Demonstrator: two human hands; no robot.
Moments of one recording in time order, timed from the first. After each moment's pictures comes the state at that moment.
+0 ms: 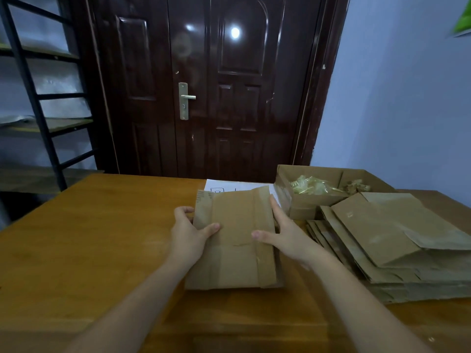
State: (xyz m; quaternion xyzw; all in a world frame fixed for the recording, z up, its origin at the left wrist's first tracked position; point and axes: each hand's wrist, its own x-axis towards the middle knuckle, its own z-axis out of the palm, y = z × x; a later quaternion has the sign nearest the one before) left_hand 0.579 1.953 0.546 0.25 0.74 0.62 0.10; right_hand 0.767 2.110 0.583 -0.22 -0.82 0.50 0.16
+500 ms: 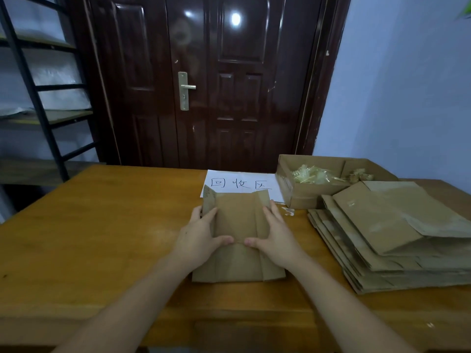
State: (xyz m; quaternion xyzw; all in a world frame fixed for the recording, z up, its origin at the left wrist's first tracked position) left_hand 0.582 1.950 0.531 0.44 0.84 0.31 0.06; right_hand 0.751 2.099 0.536 -0.30 -0.87 0.33 0.21
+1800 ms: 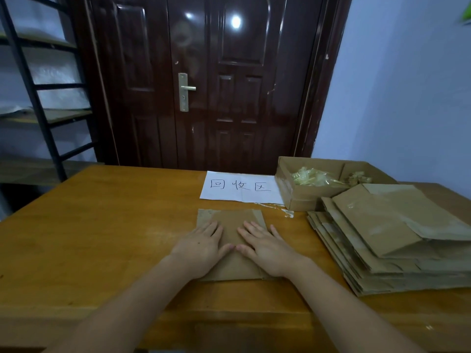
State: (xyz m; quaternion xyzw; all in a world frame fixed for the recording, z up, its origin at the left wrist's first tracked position) left_hand 0.574 1.960 0.507 0.55 0.83 0.02 0.00; right_hand 0.741 2.106 0.519 -0.19 -0.98 0.09 -0.03
